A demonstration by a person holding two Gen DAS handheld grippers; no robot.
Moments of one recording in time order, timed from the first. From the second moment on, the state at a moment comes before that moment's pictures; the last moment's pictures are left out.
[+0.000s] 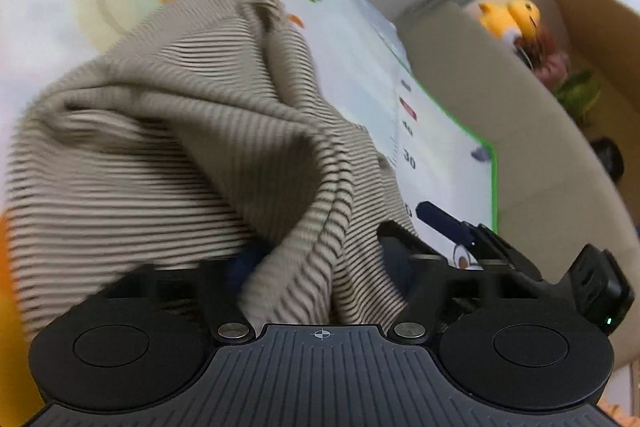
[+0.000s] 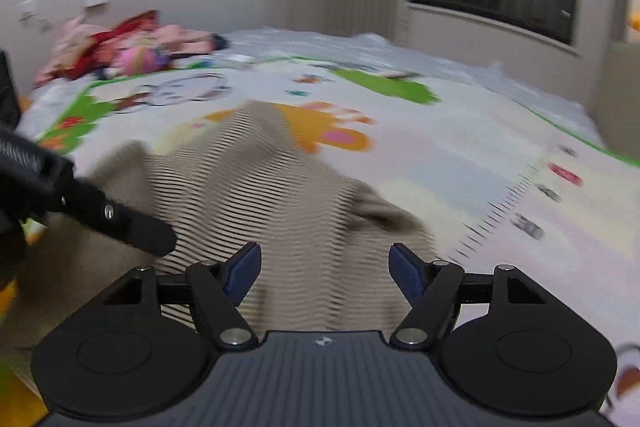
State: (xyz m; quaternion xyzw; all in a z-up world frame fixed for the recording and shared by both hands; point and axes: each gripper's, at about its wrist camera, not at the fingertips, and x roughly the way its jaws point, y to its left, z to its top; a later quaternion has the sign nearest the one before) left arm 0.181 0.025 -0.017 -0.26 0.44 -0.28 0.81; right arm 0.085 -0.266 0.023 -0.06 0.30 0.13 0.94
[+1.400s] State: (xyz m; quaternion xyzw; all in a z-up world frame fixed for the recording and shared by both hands) left arm 0.146 0.059 -0.014 -0.16 0.33 -0.20 0.91; right arm 0.258 -0.211 0.052 -0.44 0.16 0.01 0.88
